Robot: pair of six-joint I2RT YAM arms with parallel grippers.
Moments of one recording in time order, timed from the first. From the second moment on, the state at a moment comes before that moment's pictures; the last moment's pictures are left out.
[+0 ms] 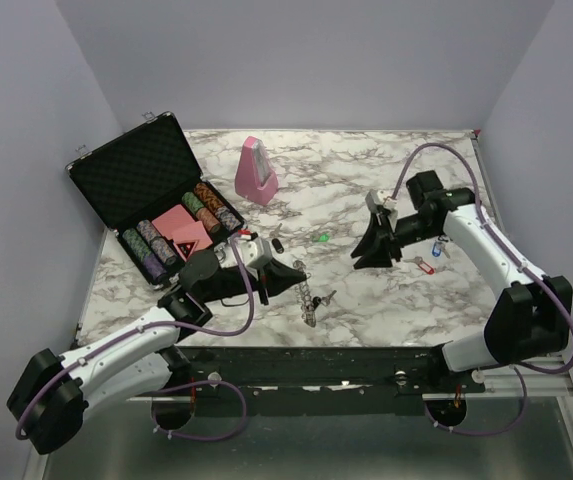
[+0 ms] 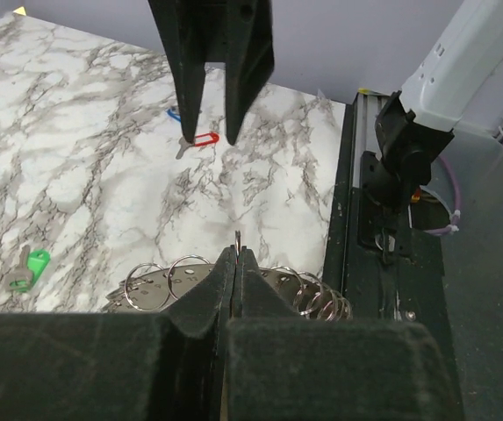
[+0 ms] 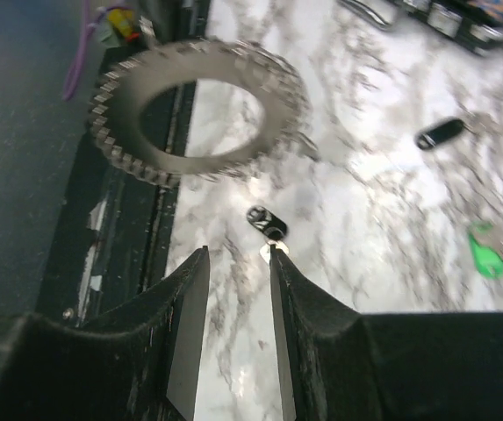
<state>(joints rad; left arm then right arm) -0.77 0.89 0.40 0.54 0.58 -0.19 0.26 1.45 1.17 -1.13 -1.24 -1.20</state>
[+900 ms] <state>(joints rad) -0.68 0.60 0.60 -0.07 0.69 0.19 -0.27 1.66 1.07 -1.14 -0.87 -1.75</state>
